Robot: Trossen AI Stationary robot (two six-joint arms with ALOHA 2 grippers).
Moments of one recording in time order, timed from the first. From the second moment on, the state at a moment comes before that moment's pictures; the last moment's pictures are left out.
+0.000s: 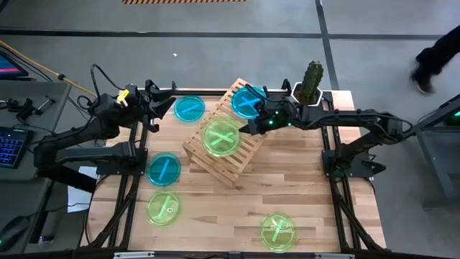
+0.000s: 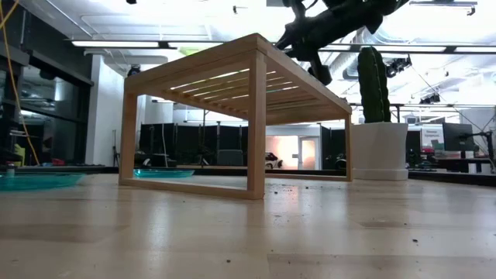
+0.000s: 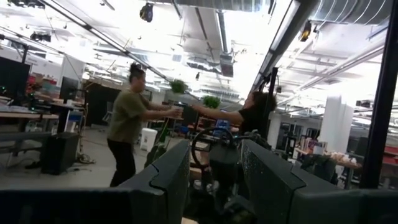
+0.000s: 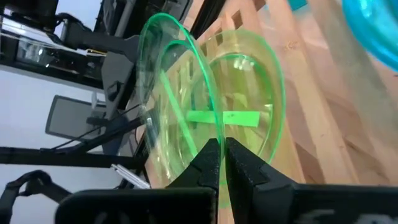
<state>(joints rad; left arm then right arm) 0.35 0.63 0.68 0.36 0.07 -0.23 -0.25 1.41 1.02 -0.08 -0.27 0.96</state>
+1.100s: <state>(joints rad) 0.35 0.63 0.68 0.21 0.08 -0.32 -0.16 1.19 1.02 -0.28 -0.11 0.56</state>
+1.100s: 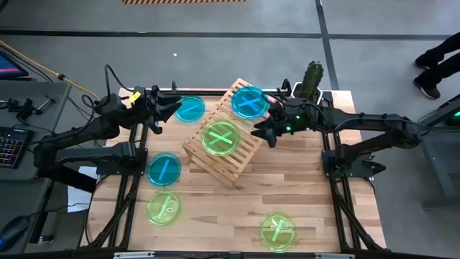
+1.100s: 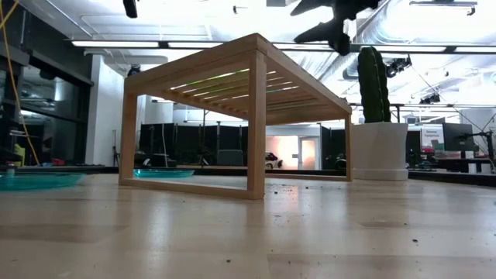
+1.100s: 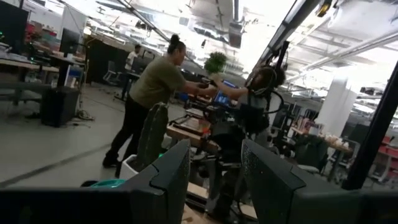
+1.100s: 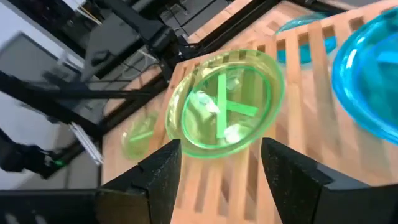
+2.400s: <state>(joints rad) 0.35 0.63 0.67 0.16 0.27 -0.29 -0.08 0.90 0.71 0.00 0.14 0.69</state>
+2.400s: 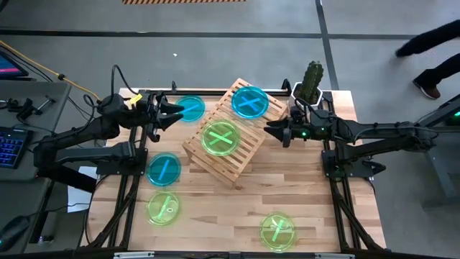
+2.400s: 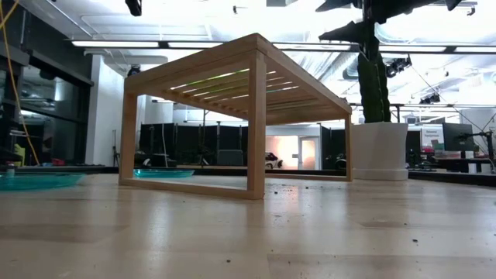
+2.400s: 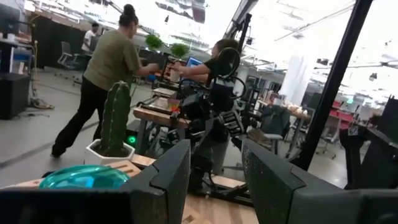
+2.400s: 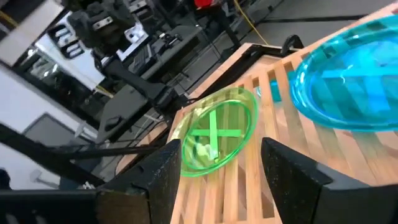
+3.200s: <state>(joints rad) 0.35 0.63 0.67 0.19 0.24 -0.39 -0.08 0.90 0.71 0.00 0.14 0.63</state>
